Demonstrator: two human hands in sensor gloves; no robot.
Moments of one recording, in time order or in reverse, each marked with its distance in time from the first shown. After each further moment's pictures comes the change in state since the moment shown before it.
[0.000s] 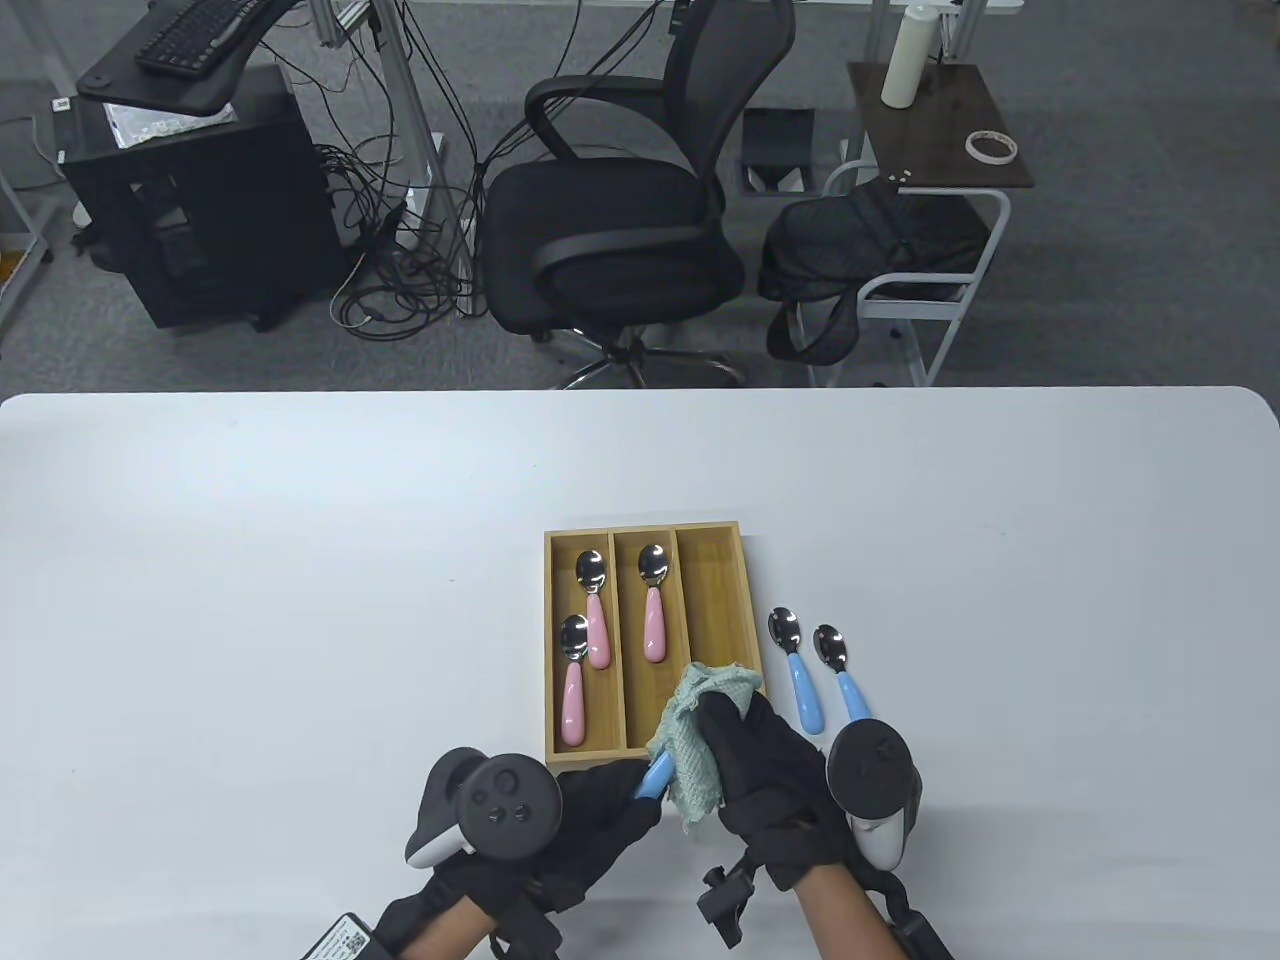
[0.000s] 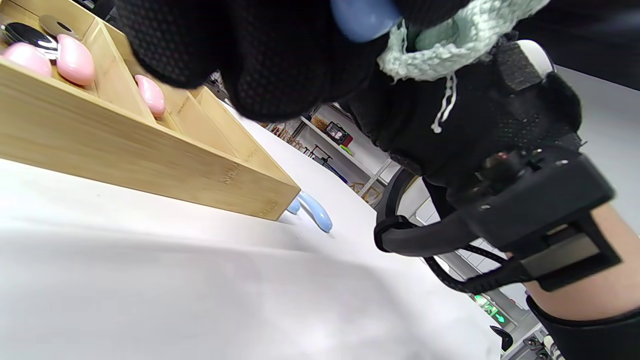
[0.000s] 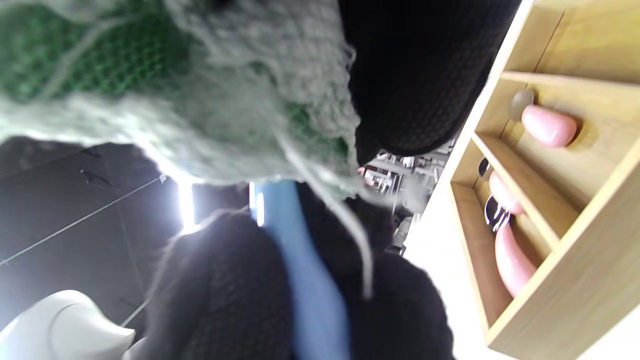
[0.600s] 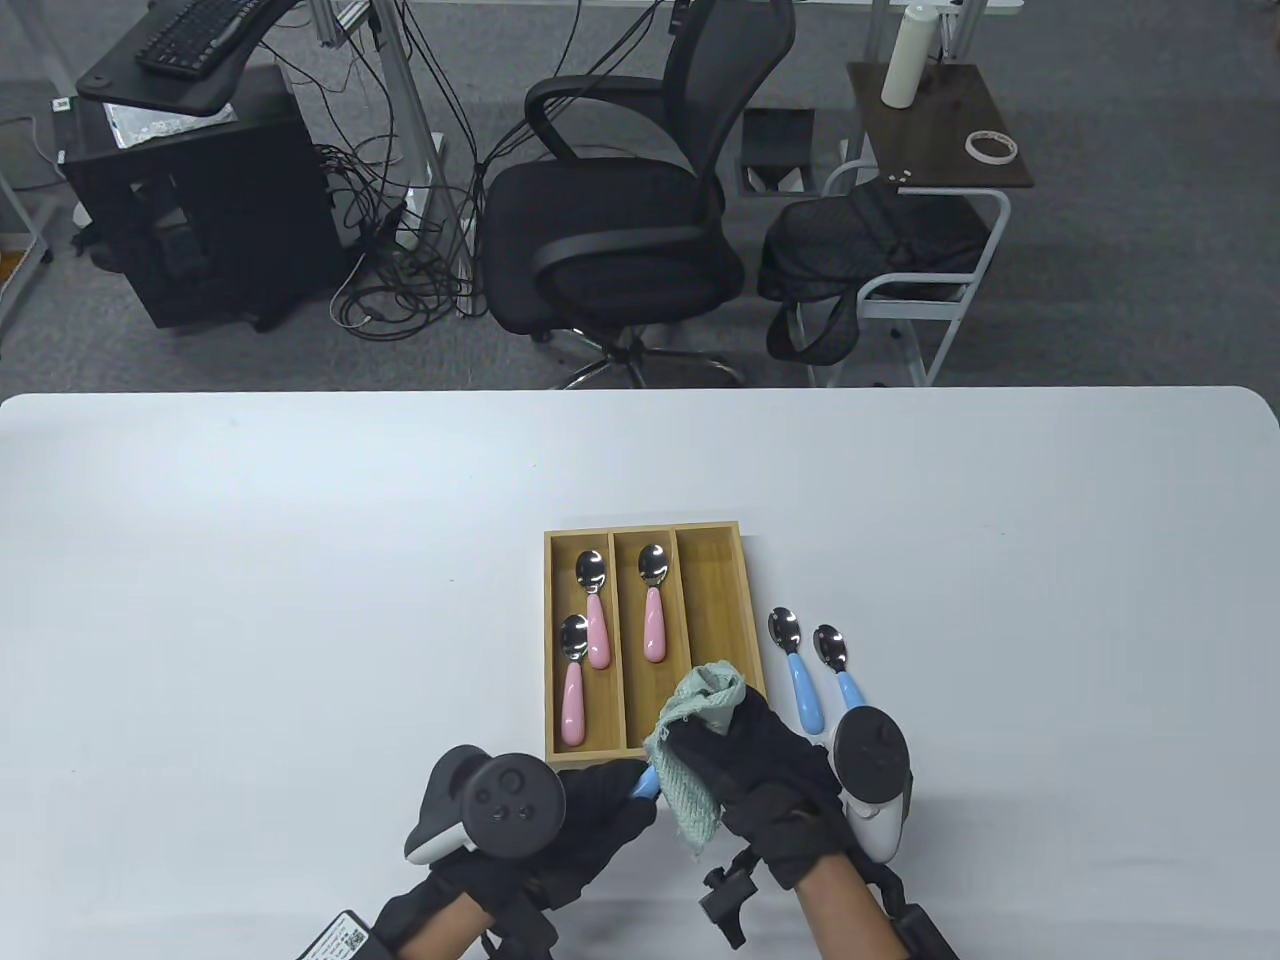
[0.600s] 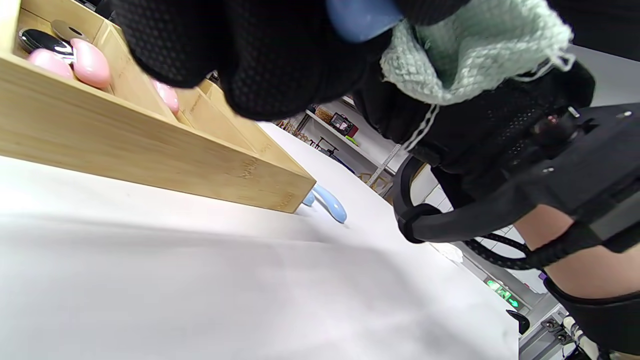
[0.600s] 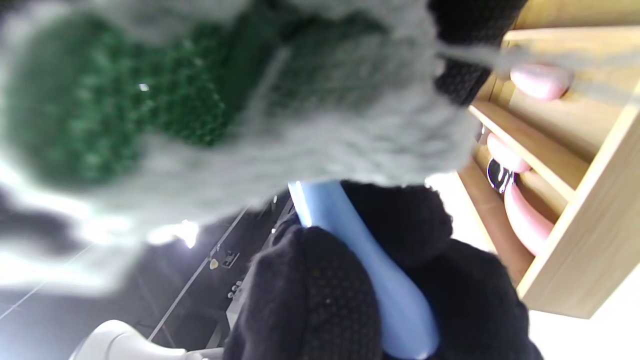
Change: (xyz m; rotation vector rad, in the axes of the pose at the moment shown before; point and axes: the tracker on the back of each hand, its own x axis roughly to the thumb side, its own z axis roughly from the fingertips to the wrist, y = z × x) left_hand -0.001 -0.001 -0.001 -0.029 0.004 -0.045; right_hand -0.006 -0.001 -0.002 0.005 0.067 -0.109
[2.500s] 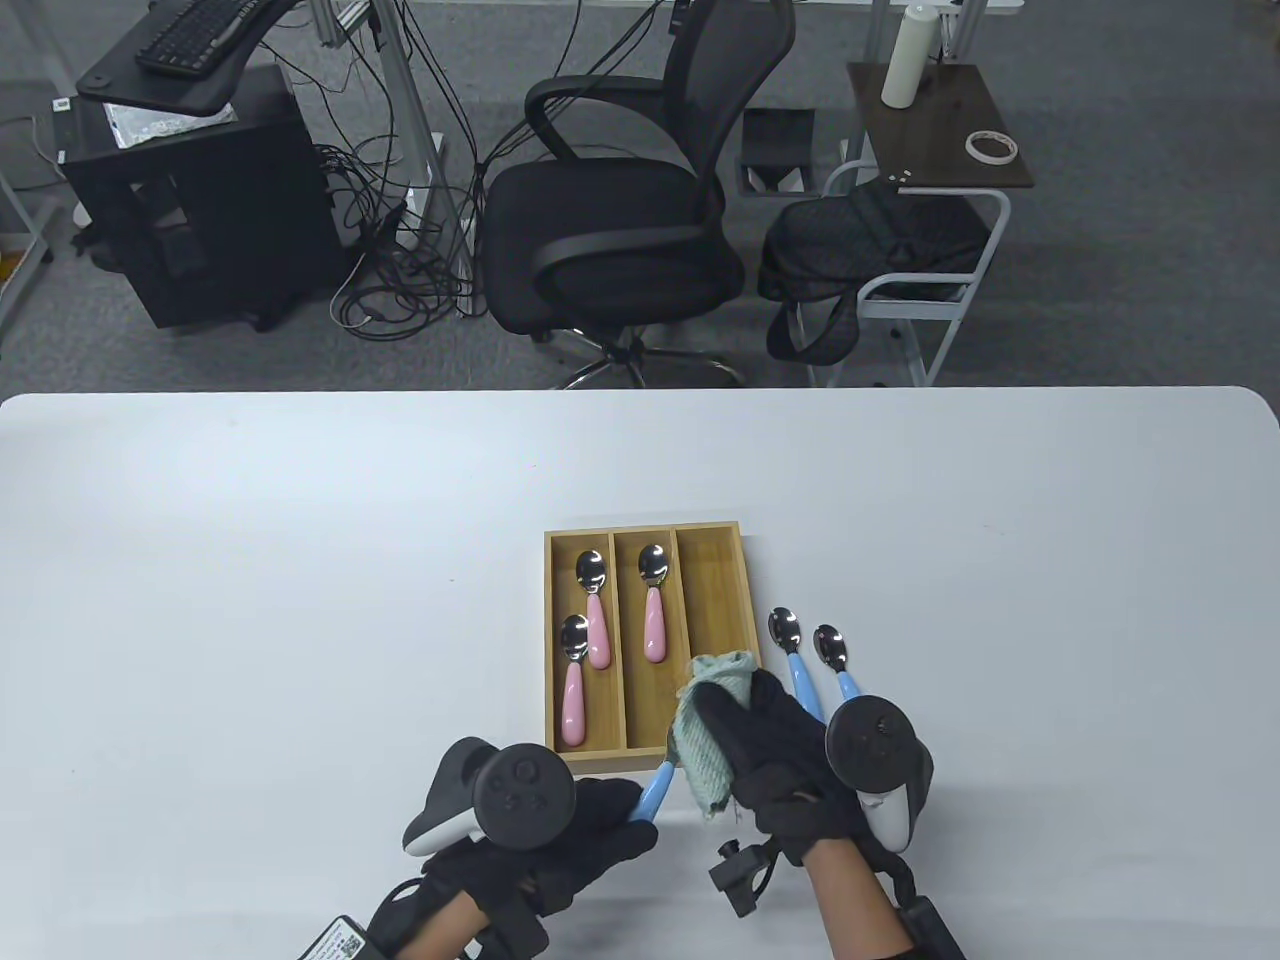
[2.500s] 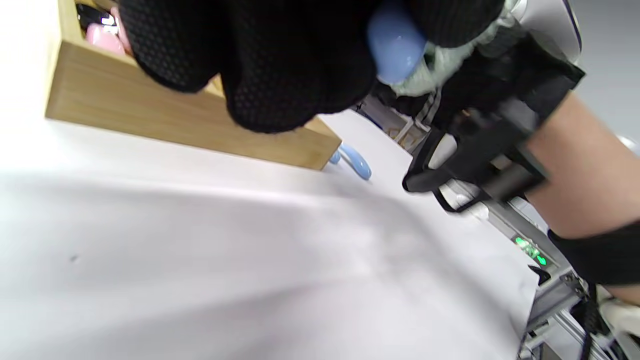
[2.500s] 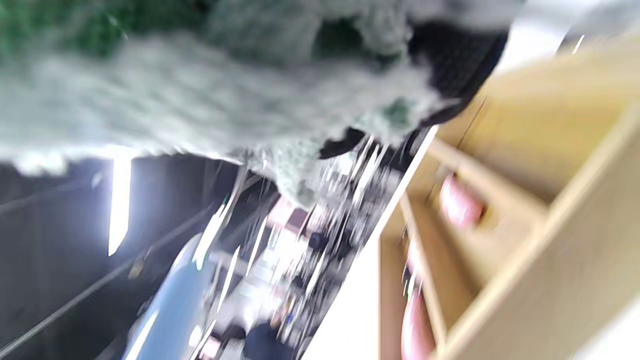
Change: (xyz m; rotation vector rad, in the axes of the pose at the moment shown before) left_hand 0.000 0.000 0.002 -0.190 0.099 -0.015; right_hand -0.007 -0.038 -0.009 -0.241 0.050 0.276
